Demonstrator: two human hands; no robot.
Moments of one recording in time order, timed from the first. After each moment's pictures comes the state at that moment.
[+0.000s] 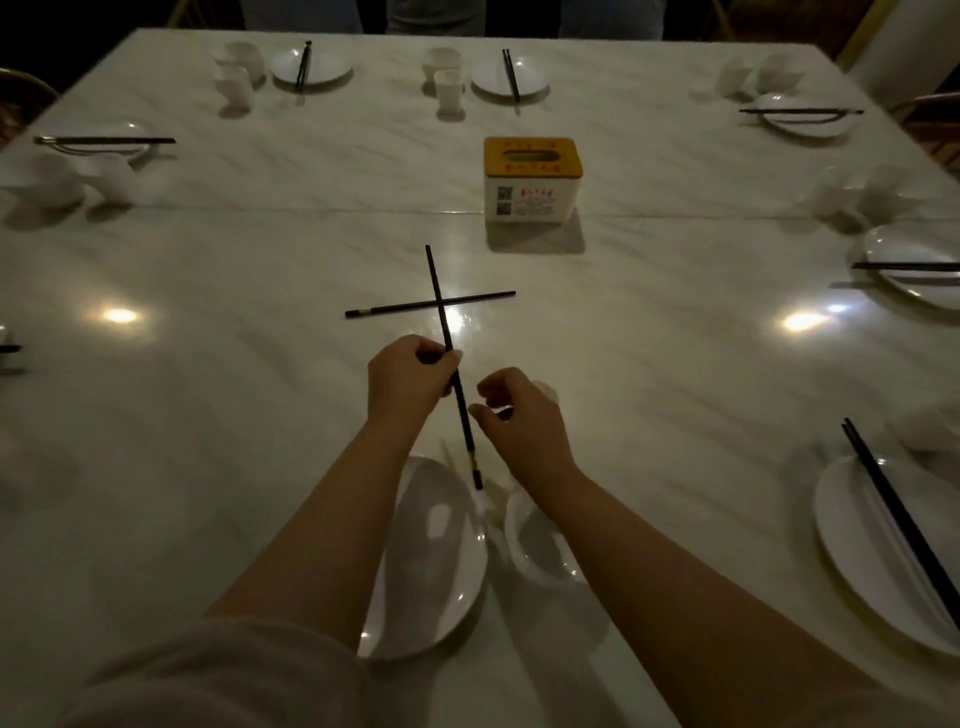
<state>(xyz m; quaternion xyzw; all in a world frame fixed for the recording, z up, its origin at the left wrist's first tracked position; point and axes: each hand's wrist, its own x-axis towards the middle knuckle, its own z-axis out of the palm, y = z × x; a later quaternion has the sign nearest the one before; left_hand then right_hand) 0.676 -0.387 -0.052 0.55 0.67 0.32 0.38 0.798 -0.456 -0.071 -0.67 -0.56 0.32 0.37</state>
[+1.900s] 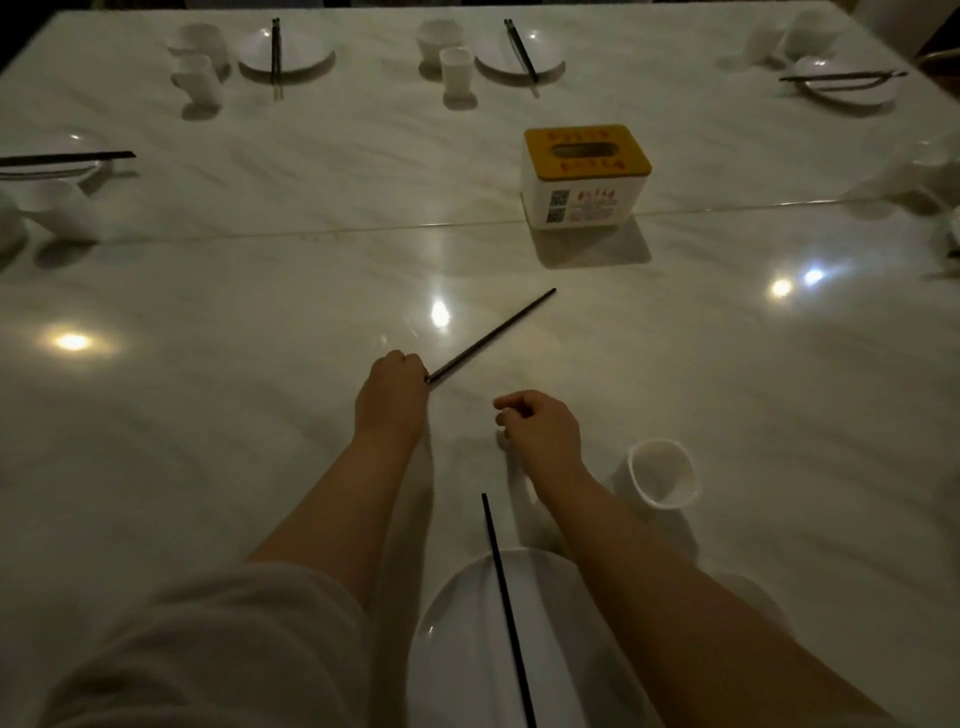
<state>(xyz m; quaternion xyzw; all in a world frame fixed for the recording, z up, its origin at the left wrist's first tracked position) 0.572 -0.238 -0.146 0.77 0.61 0.11 0.15 0.714 -0.328 -0.128 -0.77 -0.32 0.38 0.39</state>
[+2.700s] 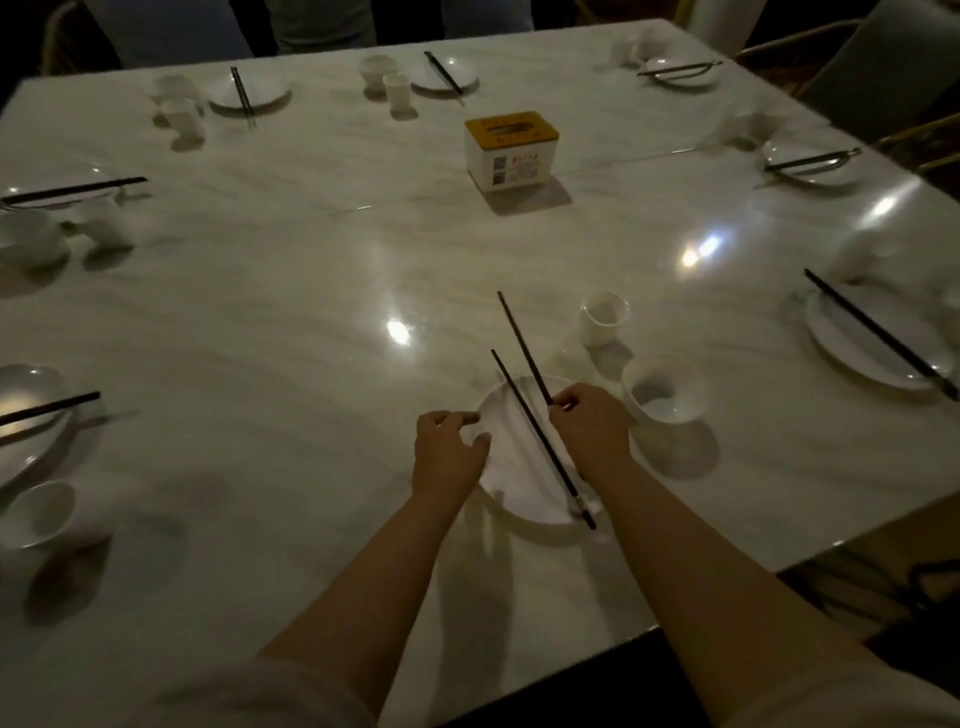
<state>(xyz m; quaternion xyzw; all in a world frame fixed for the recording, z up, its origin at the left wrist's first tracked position) 0.480 -0.481 -0.110 0.70 0.54 0.18 0.42 0.635 -0.538 -0.080 -0.87 -0.31 0.21 0.32</state>
